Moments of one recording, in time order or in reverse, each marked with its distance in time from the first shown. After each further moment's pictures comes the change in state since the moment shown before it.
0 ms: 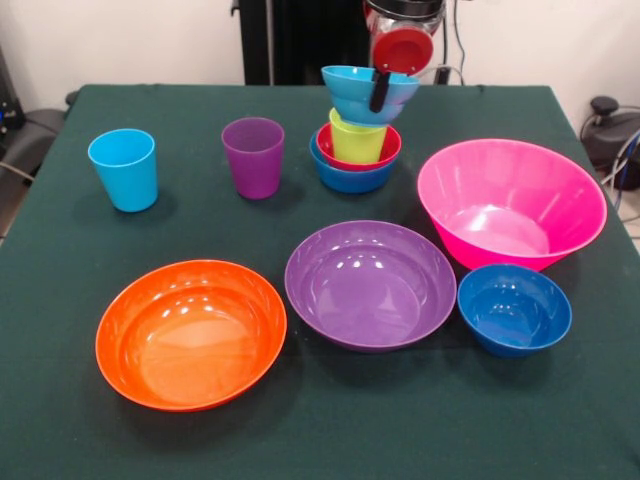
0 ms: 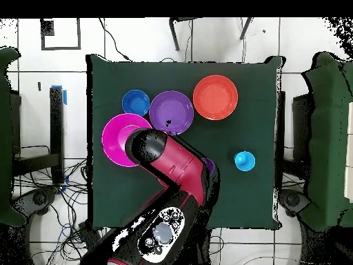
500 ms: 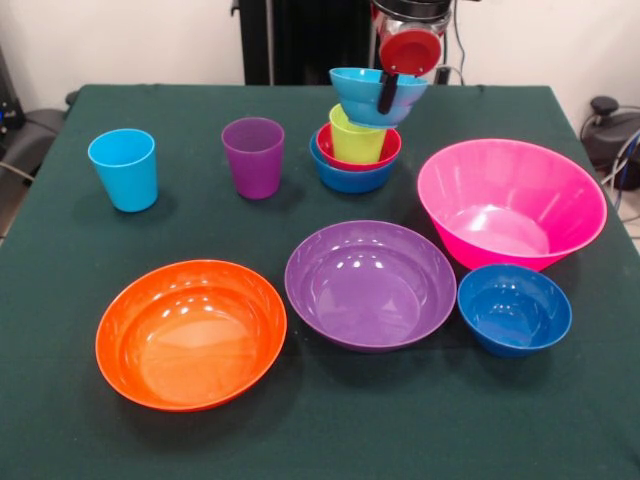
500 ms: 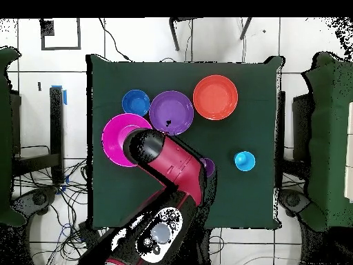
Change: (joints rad) arm 0.006 0.000 0.006 0.005 0.018 0.000 0.000
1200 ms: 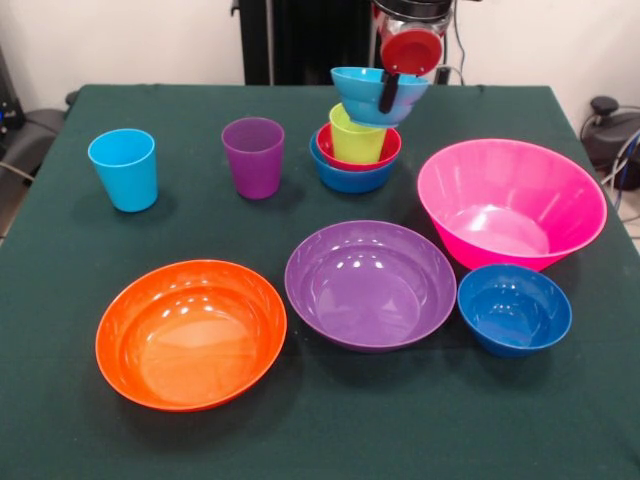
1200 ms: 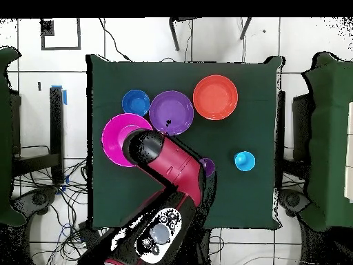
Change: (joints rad) arm 0.004 0.000 0.000 0.005 0.001 0.000 0.000
